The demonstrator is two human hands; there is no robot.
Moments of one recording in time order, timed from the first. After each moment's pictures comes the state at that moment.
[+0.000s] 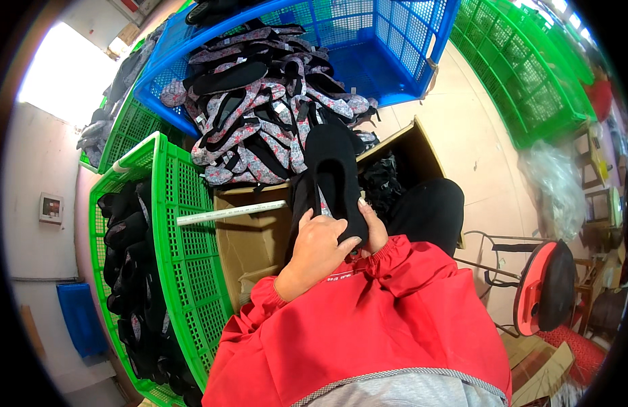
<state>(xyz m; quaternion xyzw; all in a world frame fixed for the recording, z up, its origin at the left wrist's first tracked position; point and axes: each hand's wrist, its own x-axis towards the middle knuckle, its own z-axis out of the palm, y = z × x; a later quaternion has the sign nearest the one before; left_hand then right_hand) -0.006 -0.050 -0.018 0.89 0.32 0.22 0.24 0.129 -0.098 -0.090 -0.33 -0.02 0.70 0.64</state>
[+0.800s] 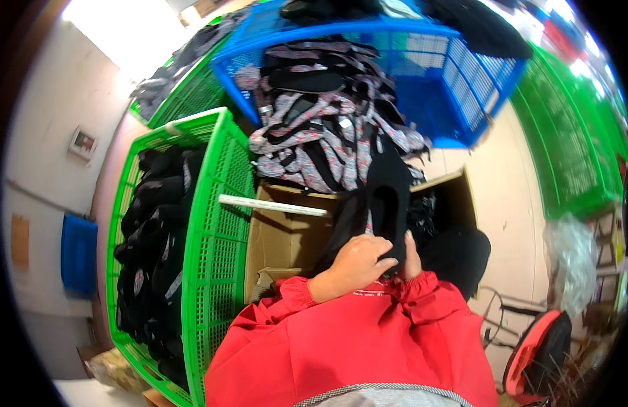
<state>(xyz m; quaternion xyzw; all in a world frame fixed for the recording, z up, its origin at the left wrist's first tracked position) -0.009 -0.053 -0.027 0.86 0.29 0.29 0.31 0.131 -0.100 -0.119 -0.39 -0.04 0.68 0.62</state>
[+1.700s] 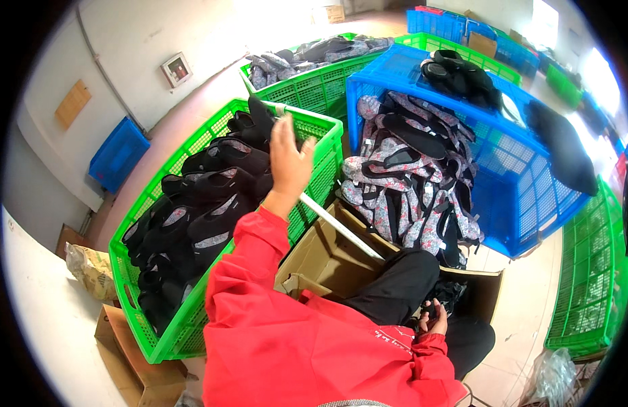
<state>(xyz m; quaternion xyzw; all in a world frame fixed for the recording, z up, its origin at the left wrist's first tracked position) -0.250 0.105 0.083 0.60 0.59 0.49 -0.21 0.176 -0.095 -0.190 -0.47 0.04 0.65 0.59</state>
